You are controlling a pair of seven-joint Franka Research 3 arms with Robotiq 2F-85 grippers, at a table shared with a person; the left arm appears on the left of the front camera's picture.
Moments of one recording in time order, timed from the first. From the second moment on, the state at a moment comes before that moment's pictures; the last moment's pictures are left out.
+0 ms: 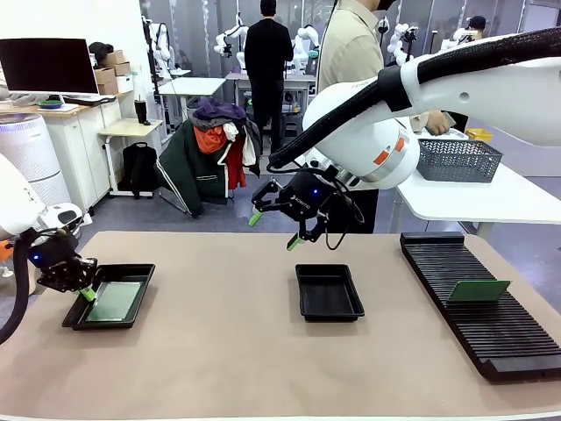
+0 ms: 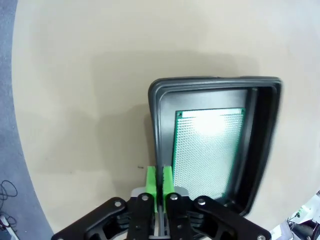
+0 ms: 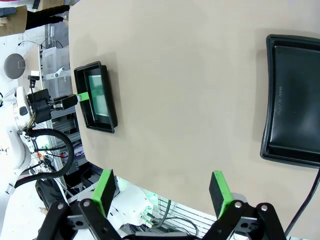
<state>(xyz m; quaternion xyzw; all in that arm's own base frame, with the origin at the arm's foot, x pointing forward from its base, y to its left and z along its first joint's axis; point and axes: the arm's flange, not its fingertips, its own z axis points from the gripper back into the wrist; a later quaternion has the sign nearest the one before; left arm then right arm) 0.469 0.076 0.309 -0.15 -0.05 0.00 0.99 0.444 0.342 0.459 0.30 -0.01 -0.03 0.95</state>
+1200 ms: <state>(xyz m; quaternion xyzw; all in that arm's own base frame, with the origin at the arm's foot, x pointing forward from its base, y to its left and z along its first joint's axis) 0.442 0.041 0.402 -0.02 -0.01 0.00 1.00 0.444 0.342 0.459 0.30 -0.01 -0.03 0.95</state>
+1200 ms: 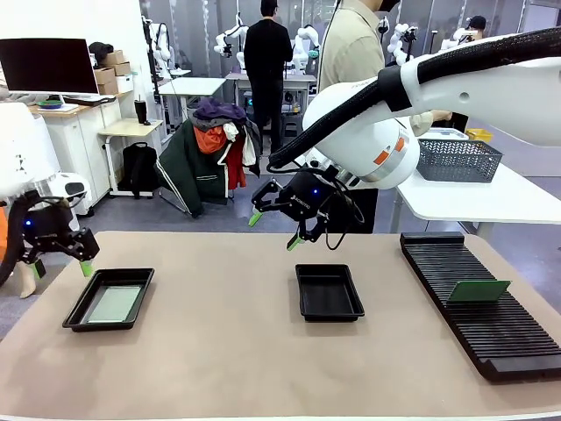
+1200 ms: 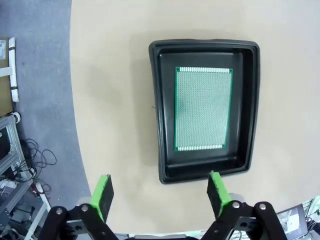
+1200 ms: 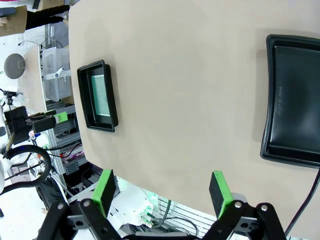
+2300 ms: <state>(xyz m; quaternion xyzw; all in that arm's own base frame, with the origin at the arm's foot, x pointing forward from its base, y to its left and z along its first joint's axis) 0.428 0.033 0.490 0.00 -0.01 -0.01 1.00 0.444 0.342 0.459 0.30 -0.01 -0.03 0.95</state>
